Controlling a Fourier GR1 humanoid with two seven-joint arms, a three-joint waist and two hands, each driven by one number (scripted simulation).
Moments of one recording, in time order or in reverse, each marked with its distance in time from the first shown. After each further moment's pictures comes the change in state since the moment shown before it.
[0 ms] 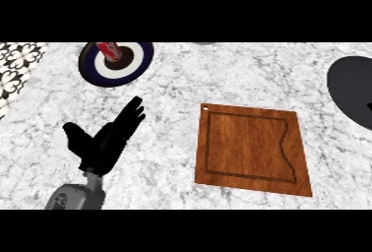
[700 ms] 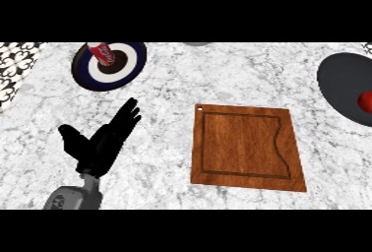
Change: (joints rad) left arm 0.019 0.003 0.020 0.009 0.003 0.002 -0.016; right arm 0.021 0.000 -0.292 -0.050 -0.352 0.262 -0.329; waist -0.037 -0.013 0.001
